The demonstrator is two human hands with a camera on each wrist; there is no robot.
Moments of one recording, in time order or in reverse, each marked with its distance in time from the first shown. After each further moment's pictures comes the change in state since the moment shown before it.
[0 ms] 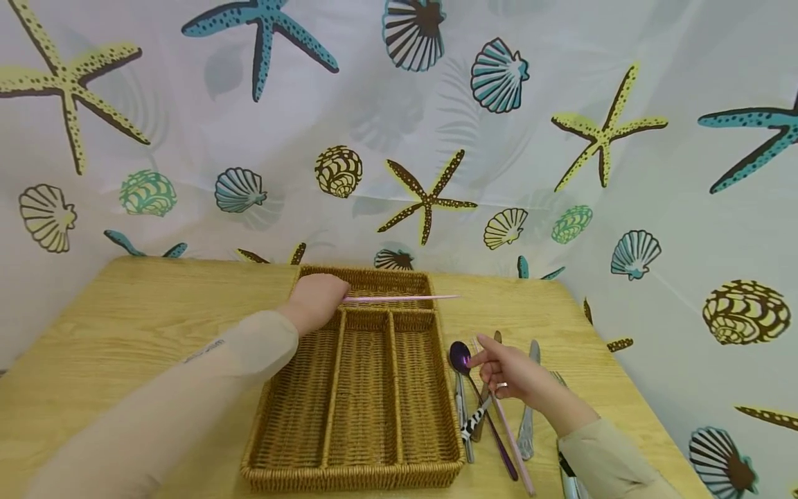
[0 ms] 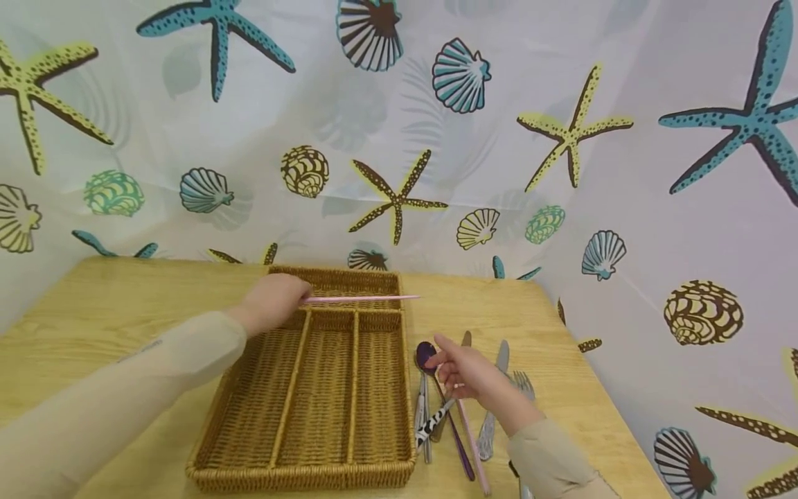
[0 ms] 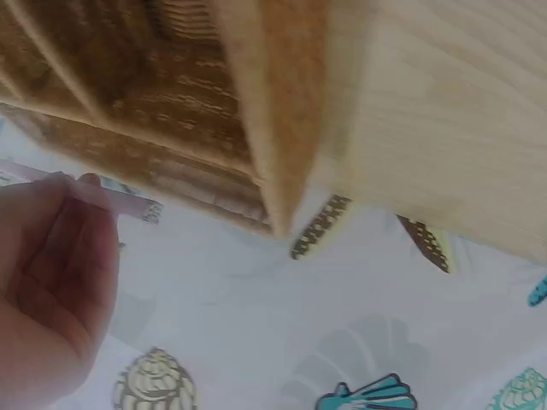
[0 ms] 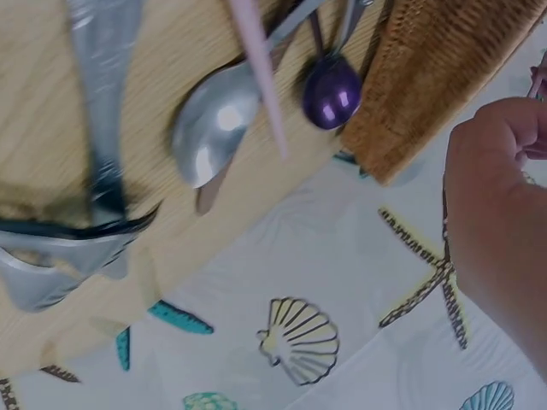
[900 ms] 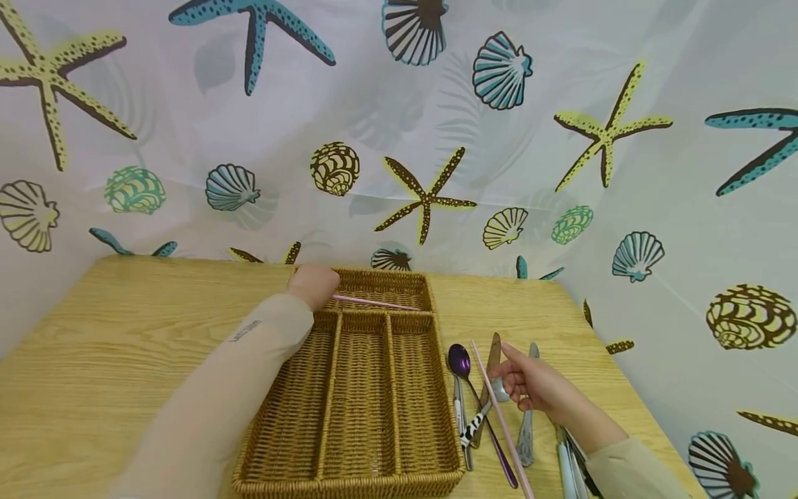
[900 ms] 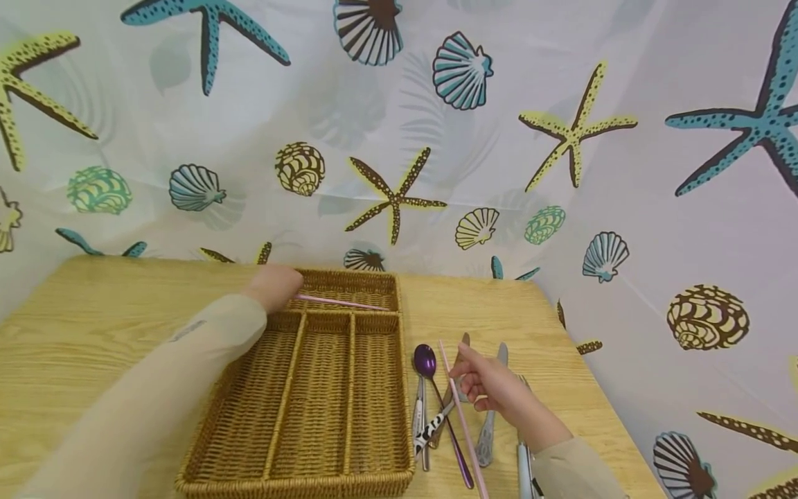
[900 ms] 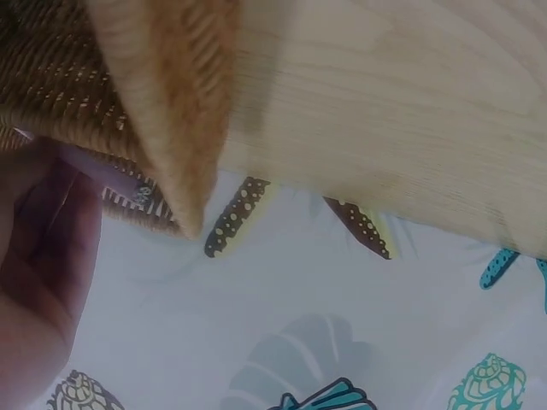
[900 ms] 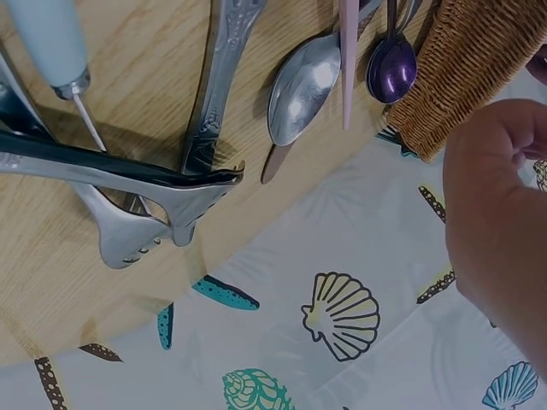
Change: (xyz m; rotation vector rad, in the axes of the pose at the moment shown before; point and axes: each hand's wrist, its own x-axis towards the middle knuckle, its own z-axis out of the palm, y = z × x) left_hand 0.040 -0.027 0.025 0.179 -0.065 0.007; right_hand -0.005 0.020 -0.026 -0.001 0.018 0.039
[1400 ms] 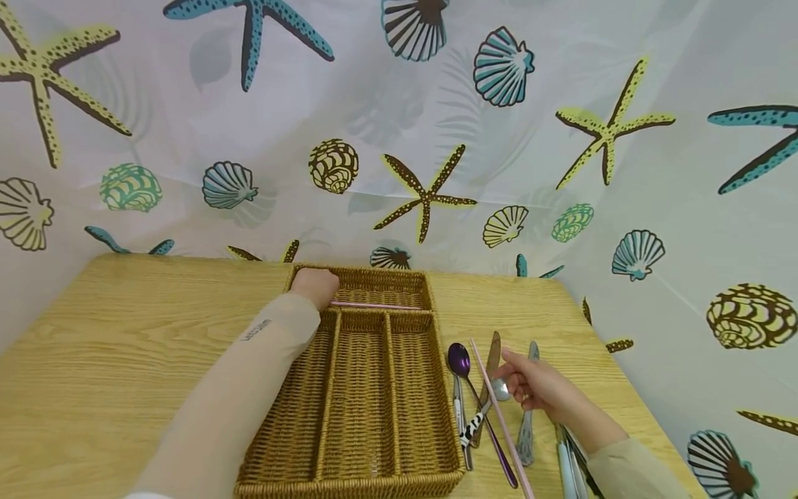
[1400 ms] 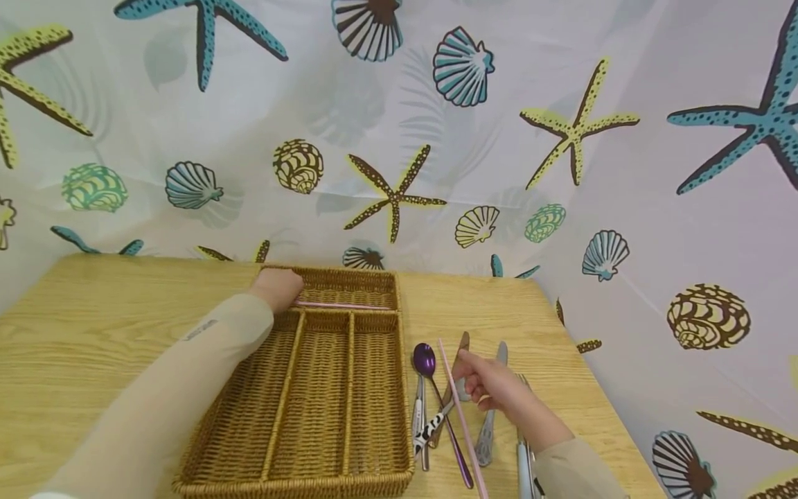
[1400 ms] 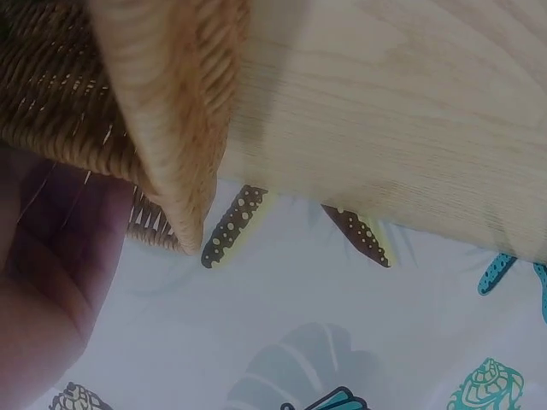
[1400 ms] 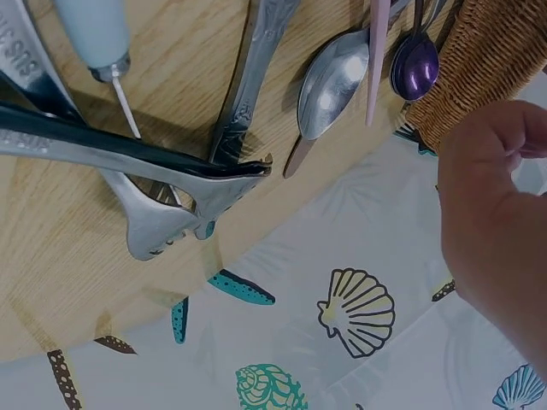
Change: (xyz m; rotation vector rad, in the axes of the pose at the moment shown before) left_hand 0.011 0.006 0.007 -0.020 -0.152 -0.077; right_hand 0.001 0.005 -0.003 -0.046 0.033 0.001
